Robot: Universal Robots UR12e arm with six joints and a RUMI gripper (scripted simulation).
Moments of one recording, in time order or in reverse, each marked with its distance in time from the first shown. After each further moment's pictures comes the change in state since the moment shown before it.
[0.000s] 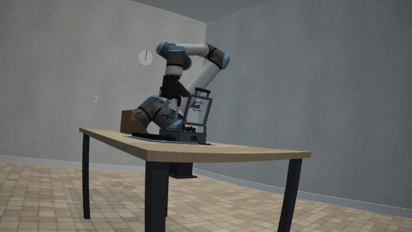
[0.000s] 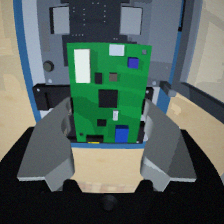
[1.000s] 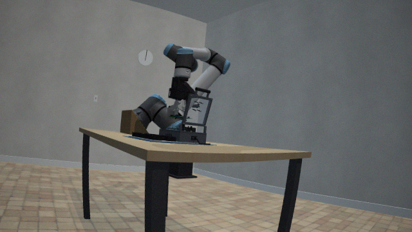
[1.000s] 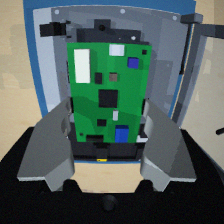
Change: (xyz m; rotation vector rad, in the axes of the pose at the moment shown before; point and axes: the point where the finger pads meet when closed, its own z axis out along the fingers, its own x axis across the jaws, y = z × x) arm -0.017 -0.071 -0.005 0.000 0.000 0.000
